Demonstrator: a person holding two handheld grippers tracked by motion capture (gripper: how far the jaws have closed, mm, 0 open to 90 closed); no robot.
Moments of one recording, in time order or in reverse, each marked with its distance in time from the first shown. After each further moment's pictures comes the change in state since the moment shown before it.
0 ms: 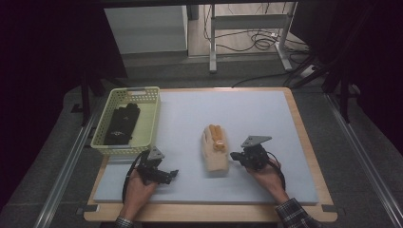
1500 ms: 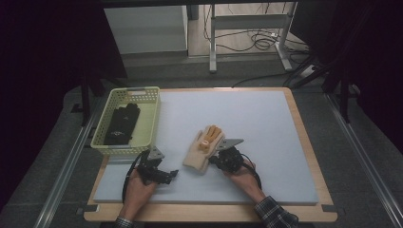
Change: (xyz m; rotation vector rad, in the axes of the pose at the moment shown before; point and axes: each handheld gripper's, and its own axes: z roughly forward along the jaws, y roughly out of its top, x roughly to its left) left arm 0.000 0.000 0.000 0.001 0.000 0.000; right arm 0.042 0.025 0.058 0.001 0.062 -0.032
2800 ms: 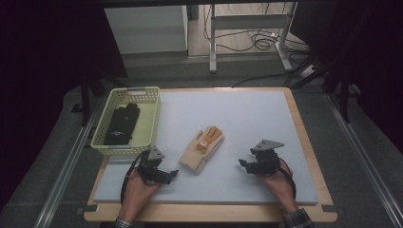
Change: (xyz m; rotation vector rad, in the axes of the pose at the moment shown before) left arm 0.000 0.000 0.000 0.006 0.002 0.003; right arm -0.050 -0.056 -0.083 0.005 -0.239 0.097
